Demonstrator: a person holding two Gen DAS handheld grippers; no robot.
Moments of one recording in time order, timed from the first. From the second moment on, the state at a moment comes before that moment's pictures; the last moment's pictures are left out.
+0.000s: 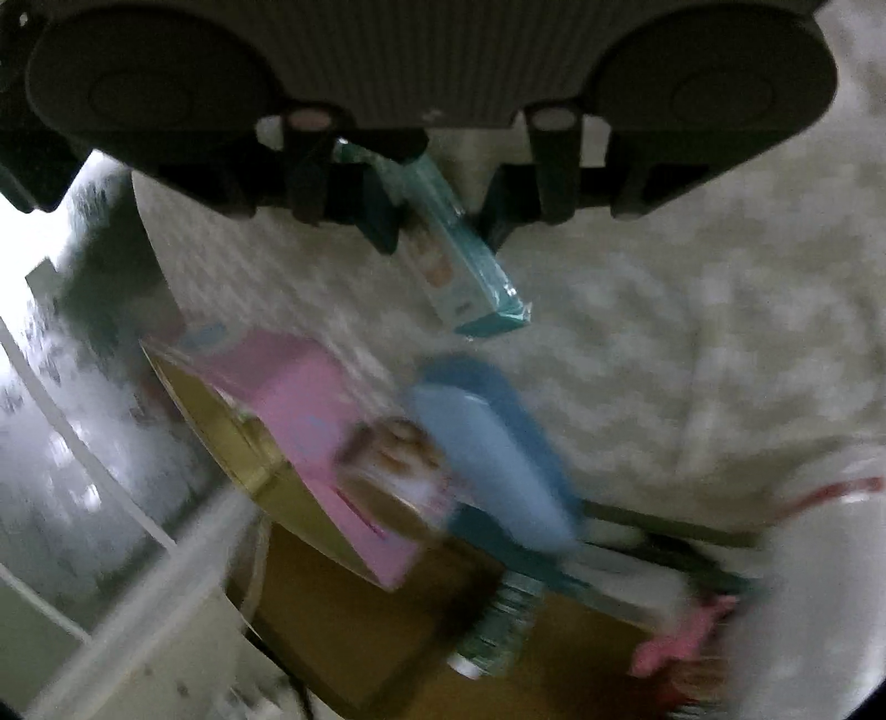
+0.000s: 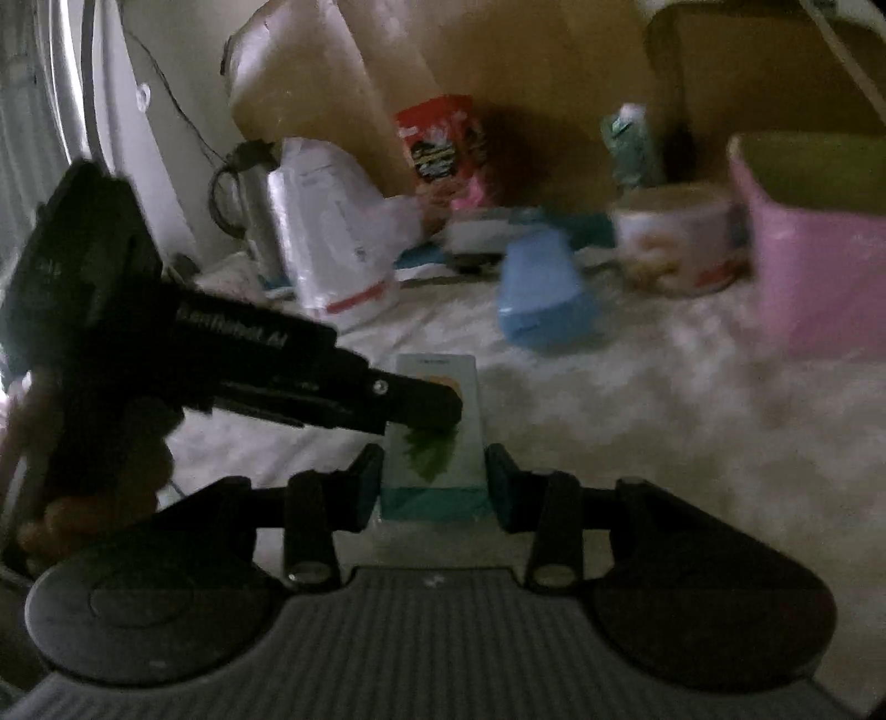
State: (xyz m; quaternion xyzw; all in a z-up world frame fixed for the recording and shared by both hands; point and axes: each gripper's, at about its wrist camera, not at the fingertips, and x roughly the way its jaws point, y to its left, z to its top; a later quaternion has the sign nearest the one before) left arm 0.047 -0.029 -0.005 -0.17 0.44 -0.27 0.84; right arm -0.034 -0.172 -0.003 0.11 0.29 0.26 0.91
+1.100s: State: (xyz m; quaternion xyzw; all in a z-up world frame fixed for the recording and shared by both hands) left arm 0.219 -0.238 0.048 -0.01 0.39 -0.28 0.87; right arm 0.107 -0.327 0.019 0.16 0.26 0.07 0.95
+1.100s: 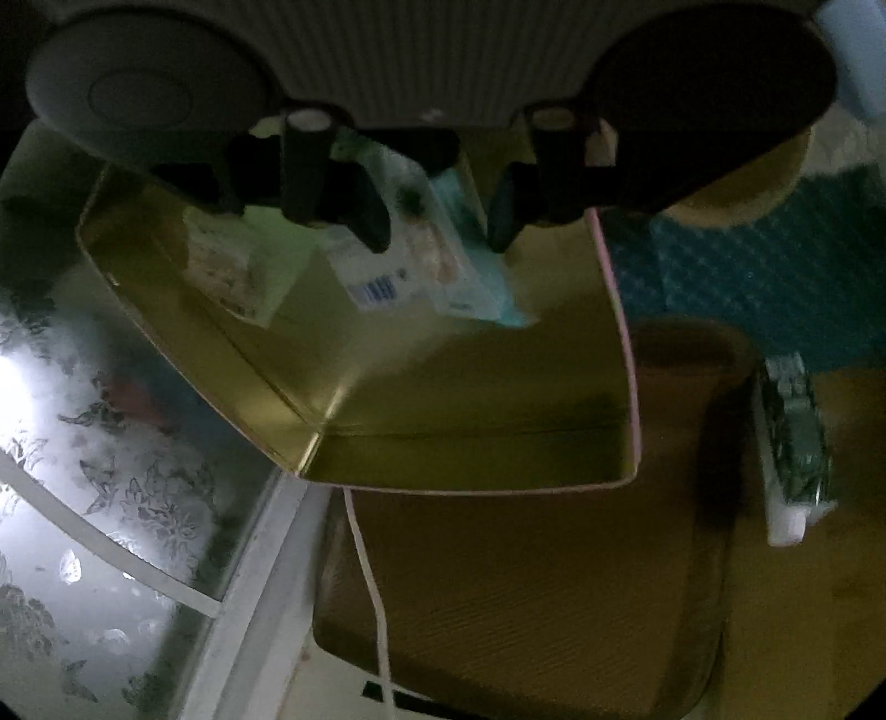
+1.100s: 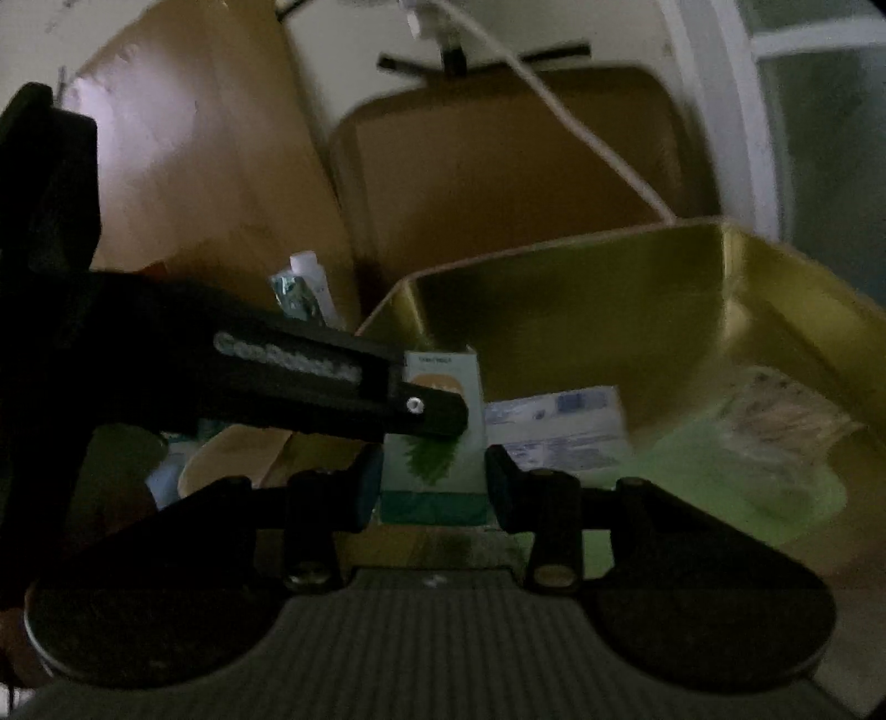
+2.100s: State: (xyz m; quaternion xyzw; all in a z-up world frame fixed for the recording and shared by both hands) left arm 0.051 -0.121 0.054 0.01 0.33 -0.21 0.92; right arm -0.053 -0.264 0.021 0.18 0.17 -0.02 0.97
